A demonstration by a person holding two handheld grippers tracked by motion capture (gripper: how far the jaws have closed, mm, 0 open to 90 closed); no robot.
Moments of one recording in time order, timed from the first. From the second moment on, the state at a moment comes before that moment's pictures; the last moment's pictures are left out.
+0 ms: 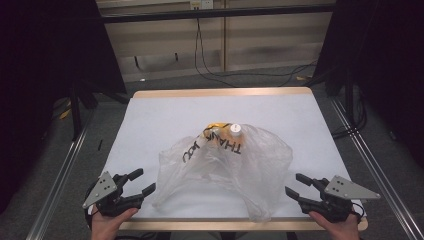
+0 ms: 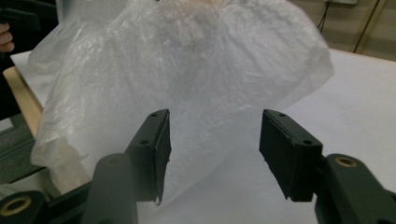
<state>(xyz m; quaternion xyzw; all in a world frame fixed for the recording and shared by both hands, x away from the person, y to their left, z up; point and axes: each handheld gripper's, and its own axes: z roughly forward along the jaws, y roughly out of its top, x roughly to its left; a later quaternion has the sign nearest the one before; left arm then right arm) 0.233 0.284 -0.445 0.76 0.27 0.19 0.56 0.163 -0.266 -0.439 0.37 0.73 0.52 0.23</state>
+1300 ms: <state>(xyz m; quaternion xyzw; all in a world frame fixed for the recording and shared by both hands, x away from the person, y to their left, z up) 0.230 0.263 -0.458 0.81 0.24 0.14 0.51 0.166 -0.187 -0.467 0.24 0.87 0.42 0.07</state>
